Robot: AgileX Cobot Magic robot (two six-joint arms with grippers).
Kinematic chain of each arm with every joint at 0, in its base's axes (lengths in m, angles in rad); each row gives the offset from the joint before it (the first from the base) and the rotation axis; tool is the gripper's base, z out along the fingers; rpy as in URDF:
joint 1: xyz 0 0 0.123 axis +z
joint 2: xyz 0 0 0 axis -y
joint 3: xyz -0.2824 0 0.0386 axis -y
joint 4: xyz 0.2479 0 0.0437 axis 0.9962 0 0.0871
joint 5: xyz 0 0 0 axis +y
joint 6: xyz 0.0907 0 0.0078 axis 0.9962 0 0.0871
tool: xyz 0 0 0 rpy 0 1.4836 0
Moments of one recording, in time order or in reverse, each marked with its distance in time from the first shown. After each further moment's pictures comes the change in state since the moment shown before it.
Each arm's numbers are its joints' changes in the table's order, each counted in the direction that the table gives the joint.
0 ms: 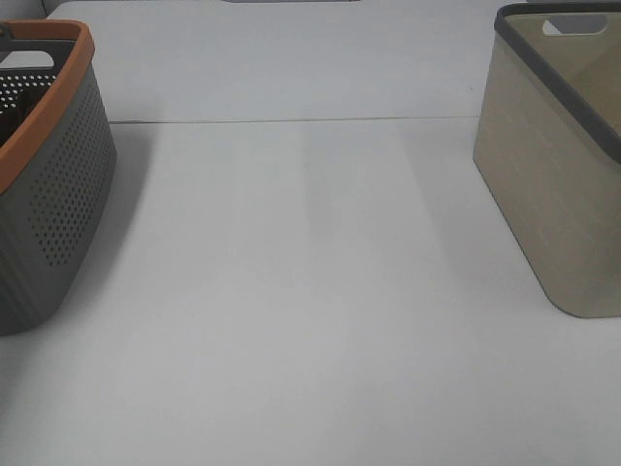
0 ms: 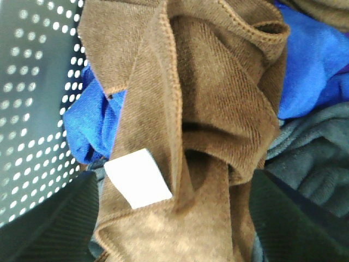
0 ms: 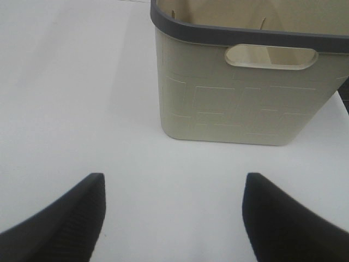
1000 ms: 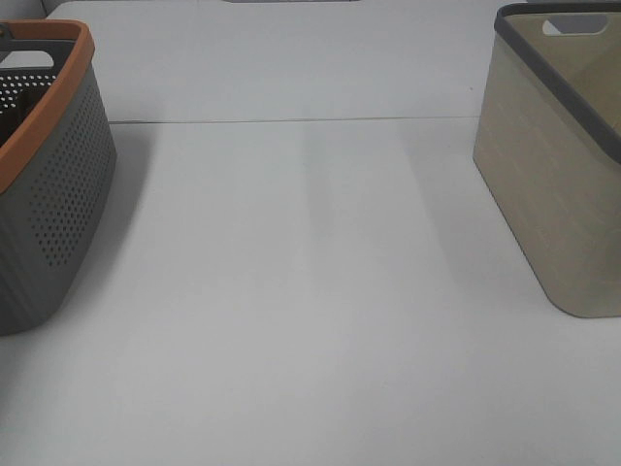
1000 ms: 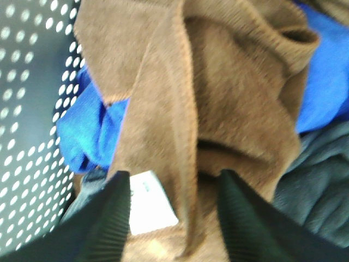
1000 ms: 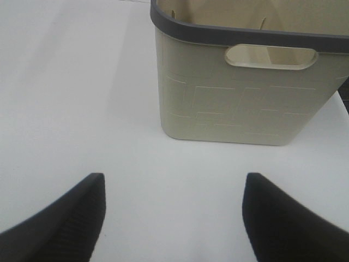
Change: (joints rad) left arm 0.032 -0.039 0.013 -0.029 -0.021 0.000; right arm 0.000 0.000 0.000 0.000 0.000 0.000
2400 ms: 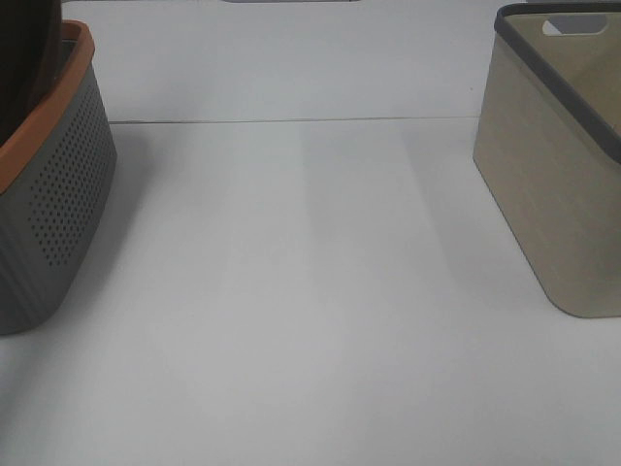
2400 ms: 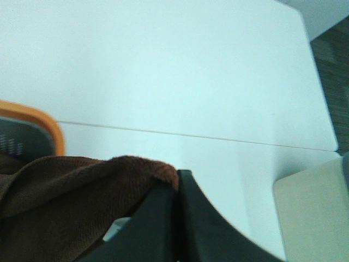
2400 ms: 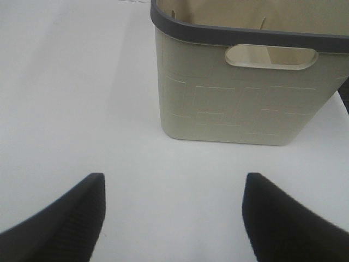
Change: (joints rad) left arm -0.123 0.061 0.618 -0.609 0.012 0.128; right arm 0.000 0.000 0.000 0.000 0.000 0.000
